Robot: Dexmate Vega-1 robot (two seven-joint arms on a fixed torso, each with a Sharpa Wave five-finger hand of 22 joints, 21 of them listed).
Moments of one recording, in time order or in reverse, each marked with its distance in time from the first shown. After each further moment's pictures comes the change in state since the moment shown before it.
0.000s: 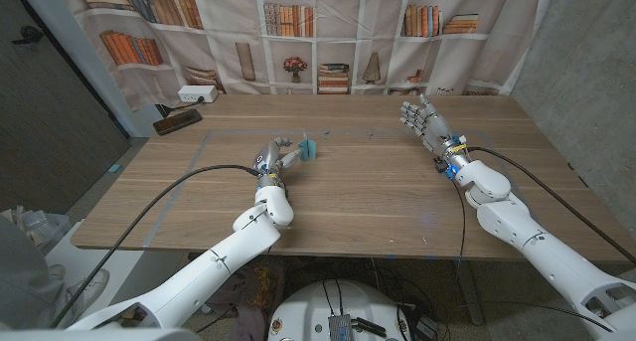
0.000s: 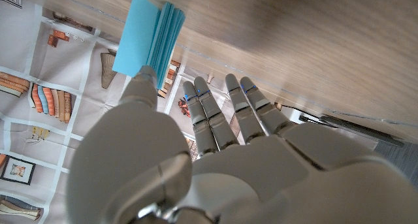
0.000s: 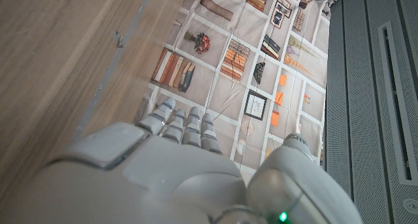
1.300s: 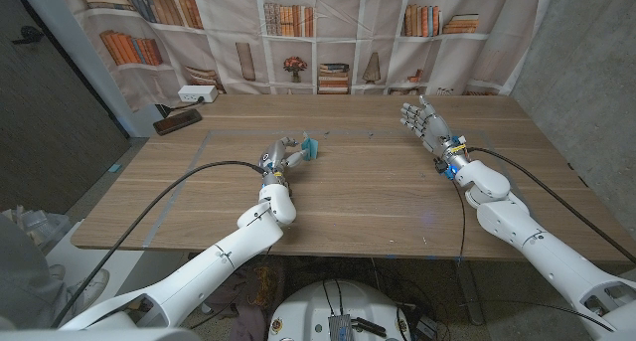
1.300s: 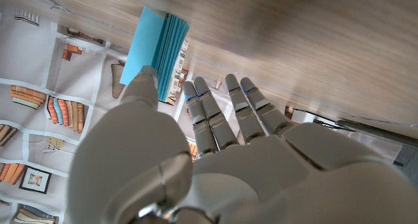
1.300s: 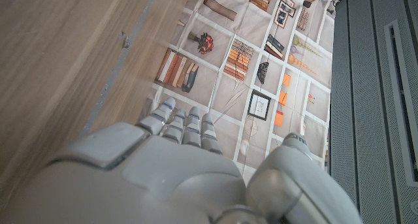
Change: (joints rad) left arm -0.044 -0.004 0.041 0.055 0.024 -0.024 -0.035; left_hand -0.002 -0.002 0.000 0.008 -0.007 0.007 0.000 0.000 -0.009 0.000 0.000 -0.006 0.000 0.000 0.000 -0.007 0.005 -0.009 0.009 0.000 0.000; right arm 0.009 0.004 -0.004 0.017 -0.002 -0.010 0.000; right_hand 0.005 0.005 -0.003 -0.003 0.000 0.000 0.000 -0.005 0.000 0.000 0.000 0.000 0.000 0.000 0.000 0.000 0.000 0.000 0.000 0.000 0.000
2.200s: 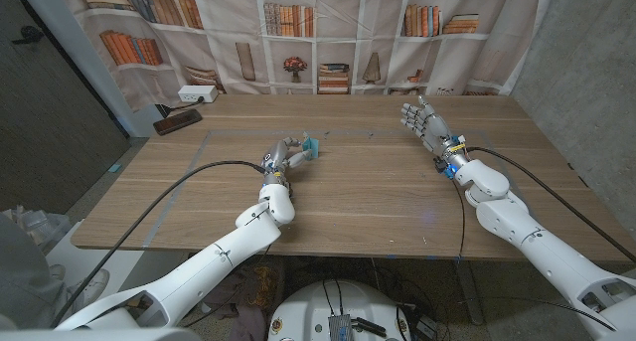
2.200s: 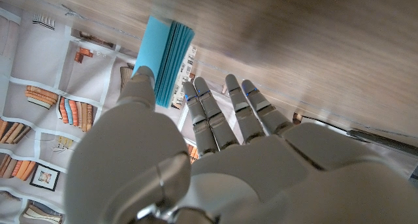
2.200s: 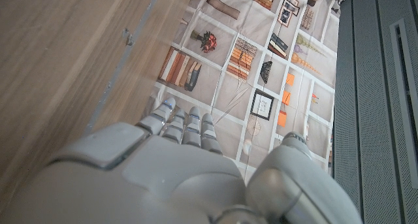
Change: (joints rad) left arm -0.013 0.005 0.006 0.040 -0.010 -0.068 -0.029; left_hand -0.012 -0.012 -0.010 0.010 0.000 -0.004 0.004 -0.004 -0.009 -0.004 0.003 -0.006 0.000 0.000 0.000 -0.007 0.000 -0.023 0.016 -0.005 0.005; right arm 0.016 0.005 -0.005 0.021 -0.006 -0.006 -0.002; right_hand 0.004 0.004 0.003 -0.003 0.000 0.000 0.000 0.000 0.000 0.000 0.000 0.000 0.000 0.000 0.000 0.000 0.000 0.000 0.000 0.000 0.000
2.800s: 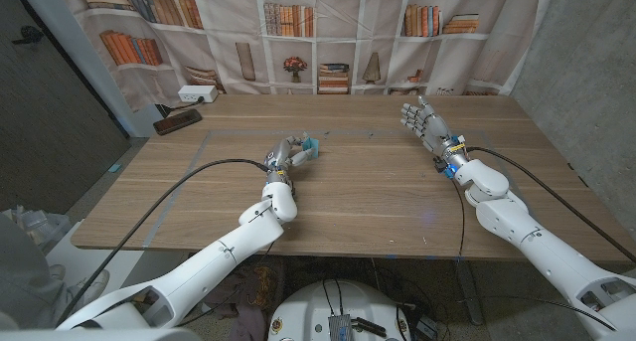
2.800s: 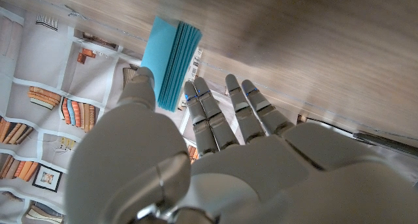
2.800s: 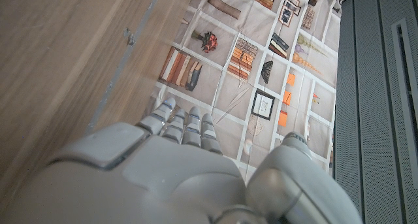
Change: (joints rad) left arm -0.024 -0.023 0.013 0.032 0.005 -0.007 -0.003; left_hand -0.008 0.008 0.000 0.008 0.000 0.000 0.000 0.000 0.000 0.000 0.000 0.000 0.000 0.004 0.004 0.000 0.005 0.004 -0.004 0.000 0.000; right arm 0.002 0.001 -0.001 0.005 -0.001 0.000 0.001; right_hand 0.000 0.000 -0.006 -0.006 0.000 0.000 0.000 0.000 0.000 0.000 0.000 0.000 0.000 0.000 0.000 0.000 0.000 0.000 0.000 0.000 0.000
